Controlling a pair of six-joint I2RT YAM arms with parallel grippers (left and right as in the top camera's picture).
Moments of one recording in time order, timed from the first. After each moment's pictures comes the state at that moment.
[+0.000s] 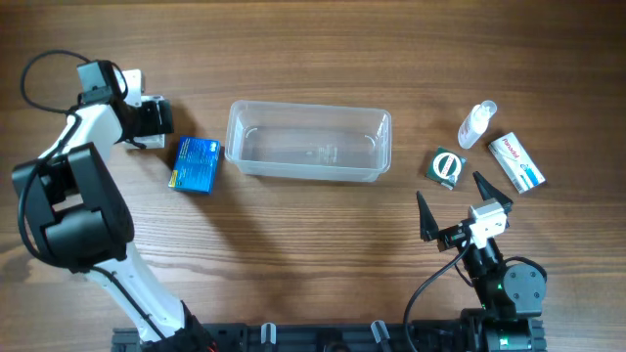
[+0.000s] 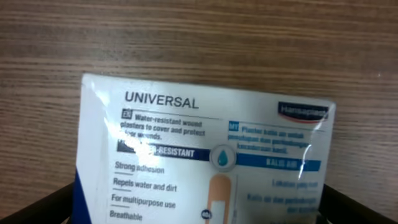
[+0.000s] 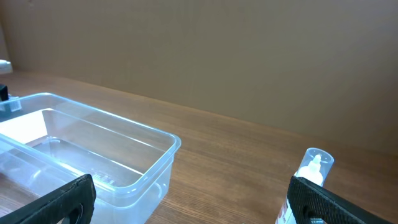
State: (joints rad) left arm 0.30 2.08 1.34 -0.39 0.09 0.16; right arm 0.02 0.01 0.01 0.02 -0.29 -0.12
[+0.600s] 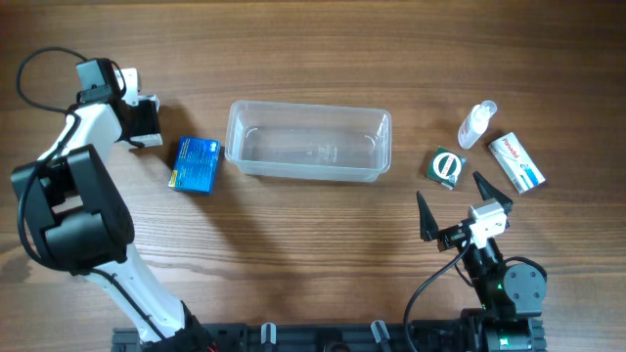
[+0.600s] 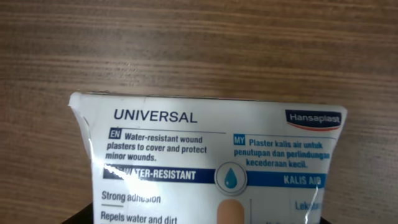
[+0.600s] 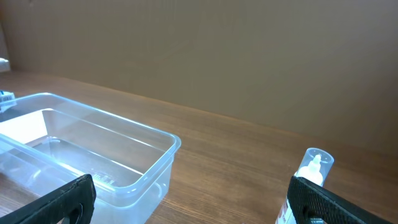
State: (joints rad) left arm 0.30 2.06 1.35 -0.40 0.01 0.15; right arm 0.02 0.01 0.01 0.02 -0.29 -0.12
